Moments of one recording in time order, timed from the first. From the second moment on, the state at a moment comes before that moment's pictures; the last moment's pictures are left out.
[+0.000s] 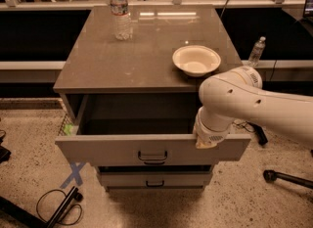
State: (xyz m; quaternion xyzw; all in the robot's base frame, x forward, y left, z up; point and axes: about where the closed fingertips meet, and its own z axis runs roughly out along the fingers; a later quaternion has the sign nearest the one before) arm 0.495 -0.148 0.666 -0.72 0.69 -0.03 0.07
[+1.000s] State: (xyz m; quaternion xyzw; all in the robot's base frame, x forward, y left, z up) arm 0.495 -0.148 0.669 -0.72 0.69 -0.03 0.07
